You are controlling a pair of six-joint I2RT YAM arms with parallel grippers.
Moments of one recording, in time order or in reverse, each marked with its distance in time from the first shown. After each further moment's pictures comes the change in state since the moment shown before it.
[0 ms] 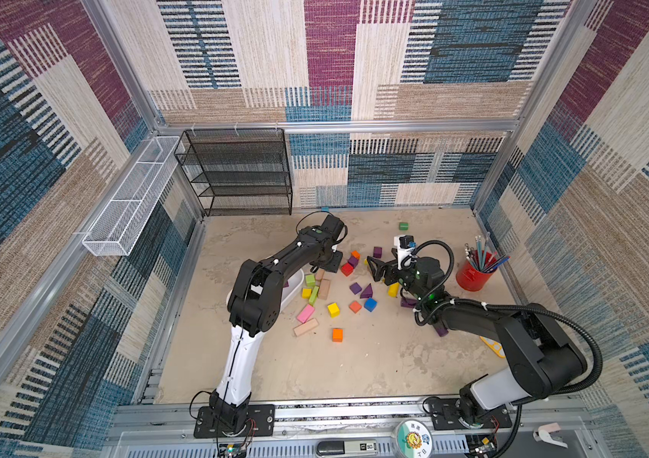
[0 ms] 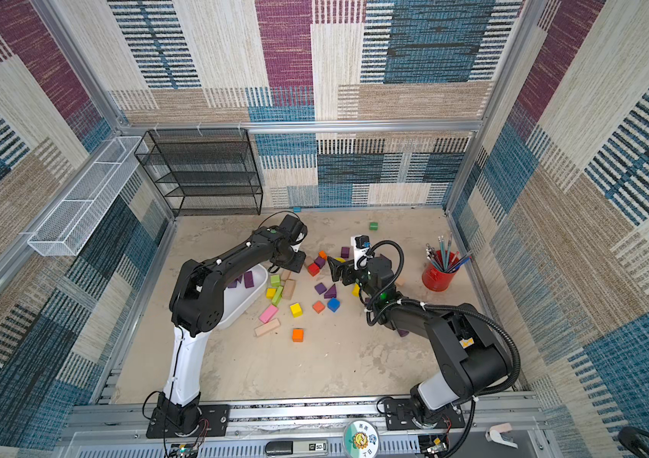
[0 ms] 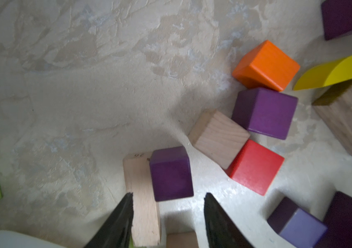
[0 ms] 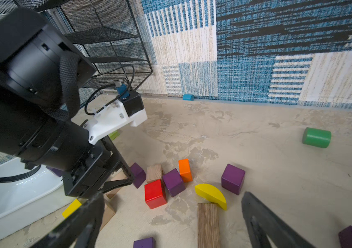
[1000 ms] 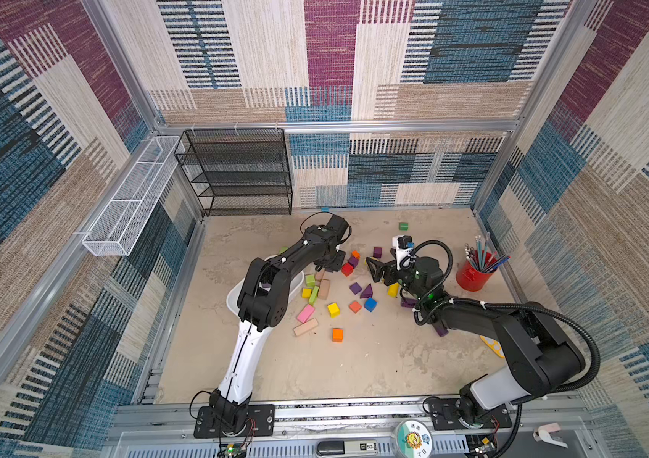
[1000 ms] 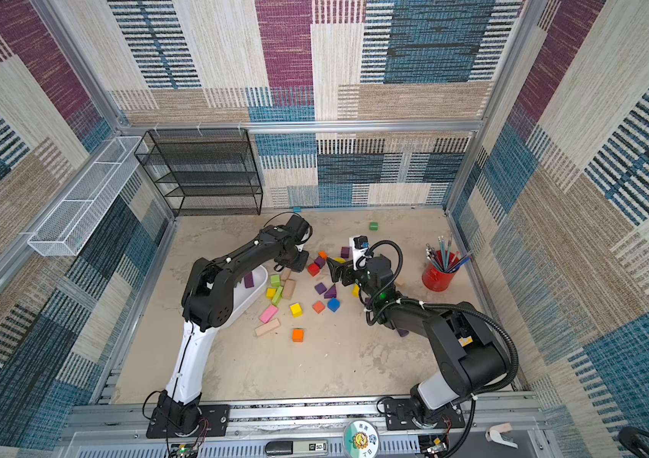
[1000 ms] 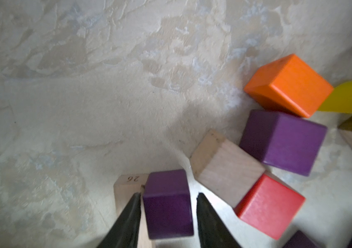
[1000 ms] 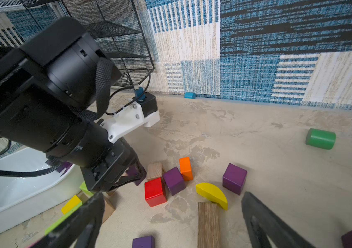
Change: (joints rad) left arm -0.009 0.105 0.126 -0.058 -0.024 -0.041; right arm -0.001 0.014 0.006 -0.001 -0.013 -0.018
